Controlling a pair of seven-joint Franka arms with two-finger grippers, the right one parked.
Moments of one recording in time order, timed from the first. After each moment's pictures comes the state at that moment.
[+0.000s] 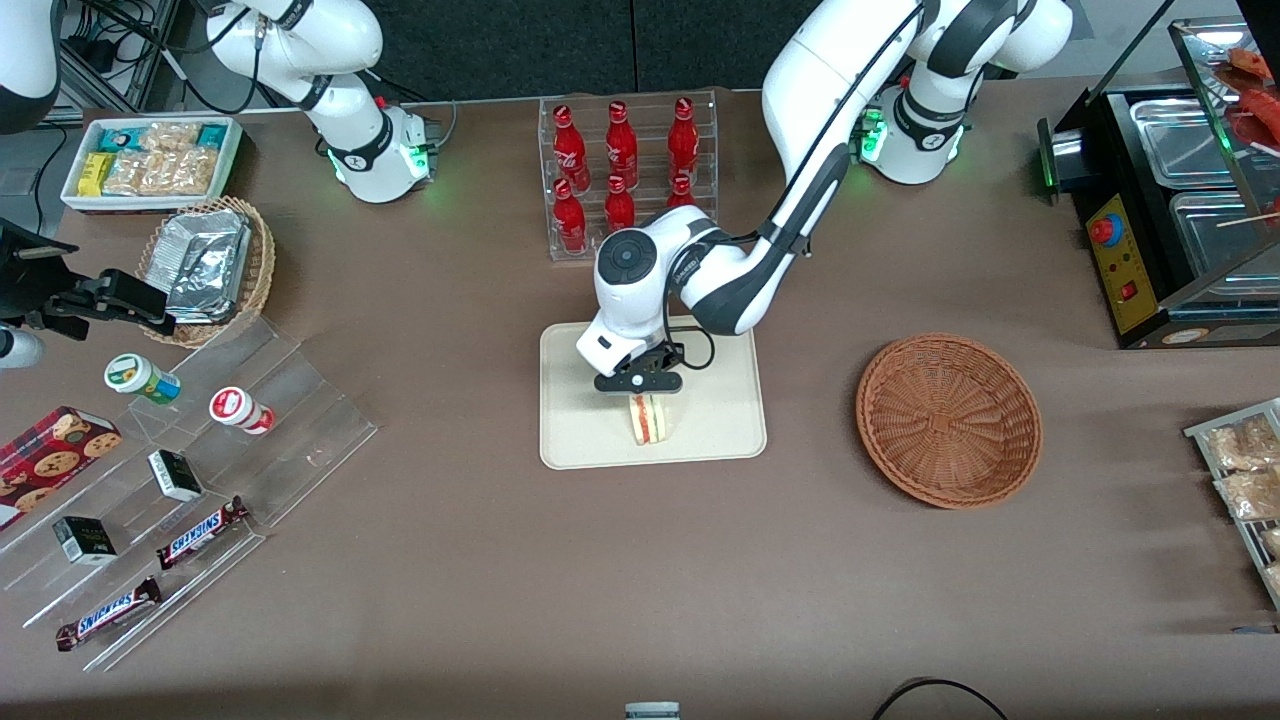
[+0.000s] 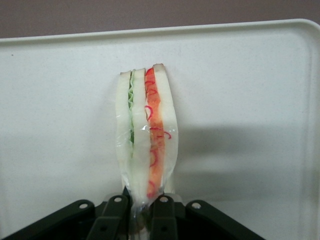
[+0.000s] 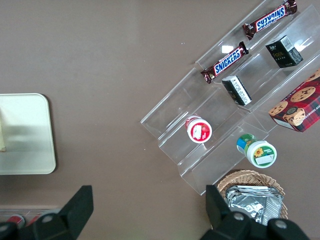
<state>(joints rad) -0.75 0.72 -0.12 -1.53 0.13 2.24 -0.92</state>
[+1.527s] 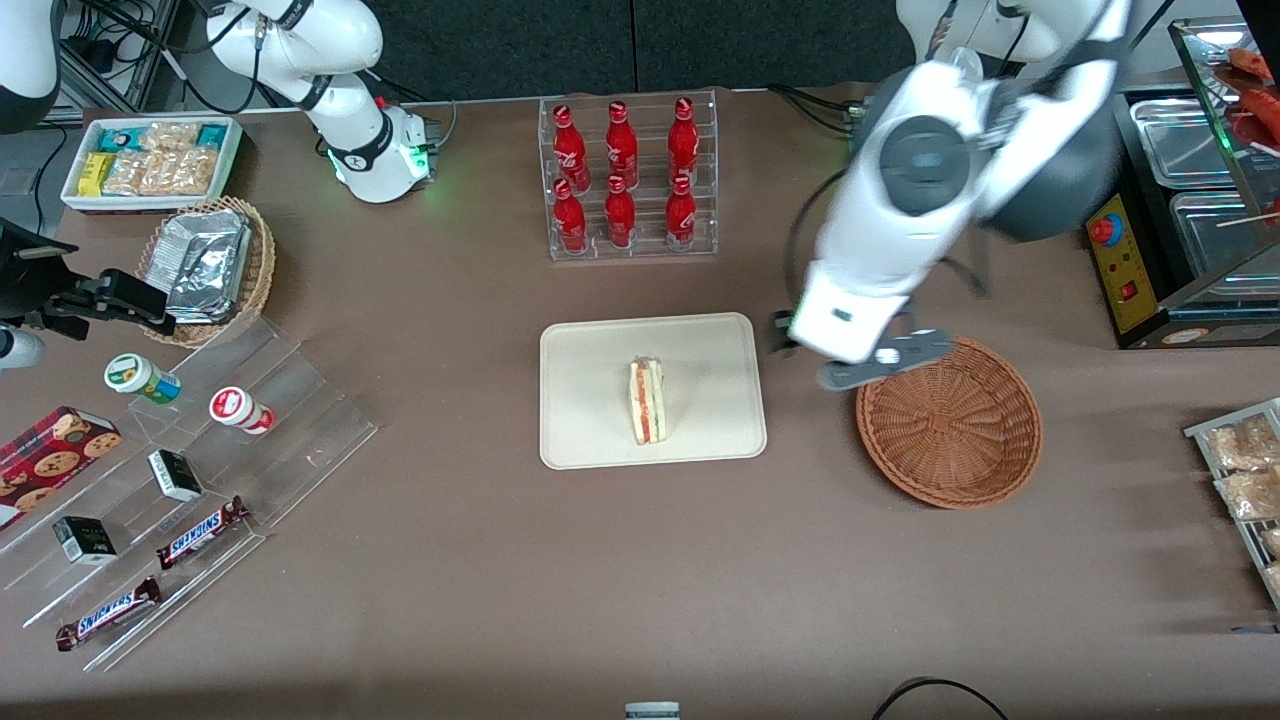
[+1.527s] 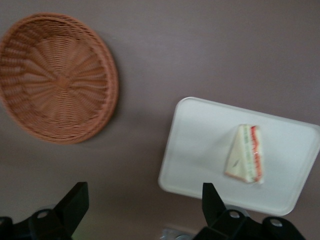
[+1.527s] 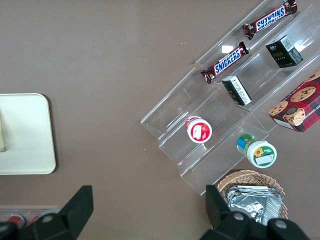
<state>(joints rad) -0.41 0.24 -0.06 -1.46 0.00 1.60 -0.71</state>
